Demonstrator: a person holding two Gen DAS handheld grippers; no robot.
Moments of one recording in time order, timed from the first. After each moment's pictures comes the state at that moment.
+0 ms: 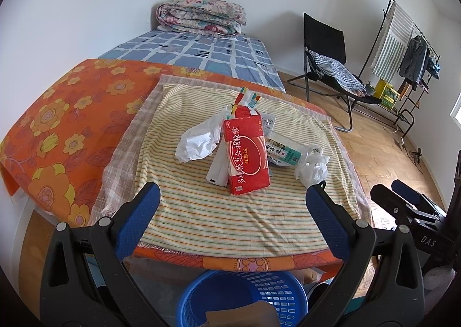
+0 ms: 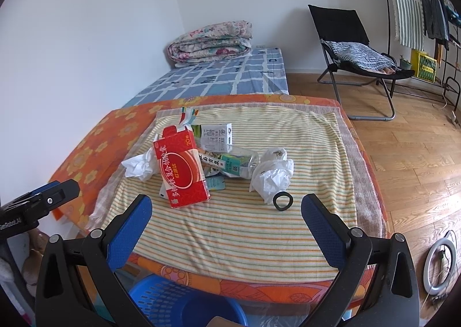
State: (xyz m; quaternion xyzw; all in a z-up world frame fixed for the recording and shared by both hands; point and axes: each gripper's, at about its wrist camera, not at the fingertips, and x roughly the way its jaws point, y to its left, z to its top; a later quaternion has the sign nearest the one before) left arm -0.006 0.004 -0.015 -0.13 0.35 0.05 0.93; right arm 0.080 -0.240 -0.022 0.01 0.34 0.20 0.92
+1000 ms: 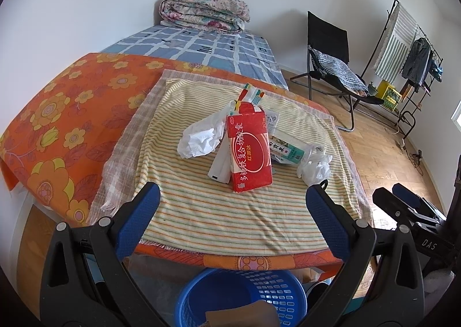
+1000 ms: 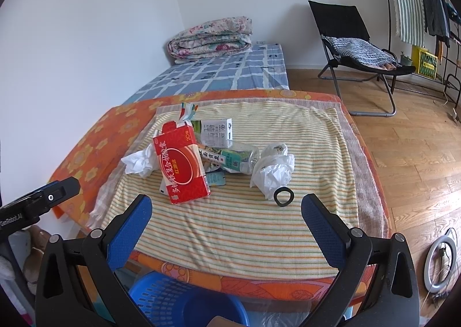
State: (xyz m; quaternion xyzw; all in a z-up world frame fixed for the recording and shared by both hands) left arm -0.003 0.009 -0.018 -0.14 0.35 0.04 0.92; right arm 0.081 -0.240 -0.025 0.01 0.35 0.20 0.92
